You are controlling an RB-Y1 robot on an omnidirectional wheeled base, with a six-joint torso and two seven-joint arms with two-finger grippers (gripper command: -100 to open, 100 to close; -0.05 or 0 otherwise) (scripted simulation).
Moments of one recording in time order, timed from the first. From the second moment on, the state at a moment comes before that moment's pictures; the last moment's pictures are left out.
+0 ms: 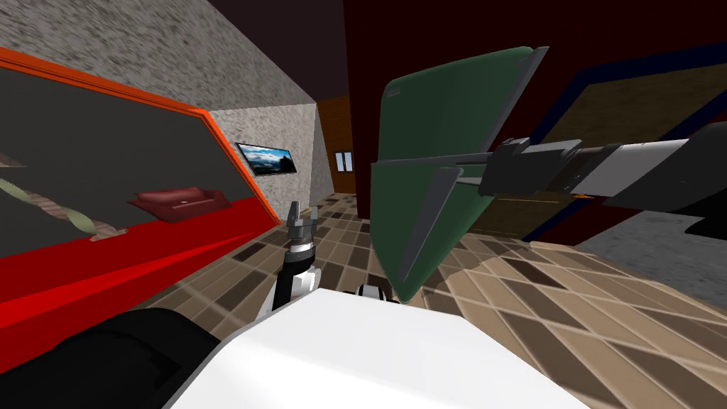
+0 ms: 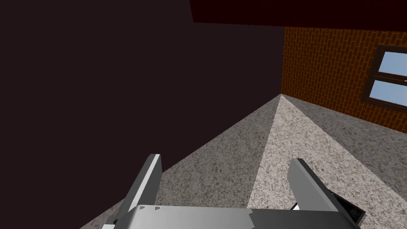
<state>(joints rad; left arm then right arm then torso) 0.47 -0.01 0.03 -2.32 0.03 -0.59 0.04 -1.55 -2.40 1.17 -2.47 1.27 -0.14 0.10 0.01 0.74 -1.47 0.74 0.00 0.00</state>
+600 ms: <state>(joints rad) 0.47 -0.01 0.03 -2.32 0.03 -0.59 0.04 -1.50 -2.33 1.06 -2.38 1.24 -0.19 0.11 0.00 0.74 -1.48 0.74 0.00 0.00</state>
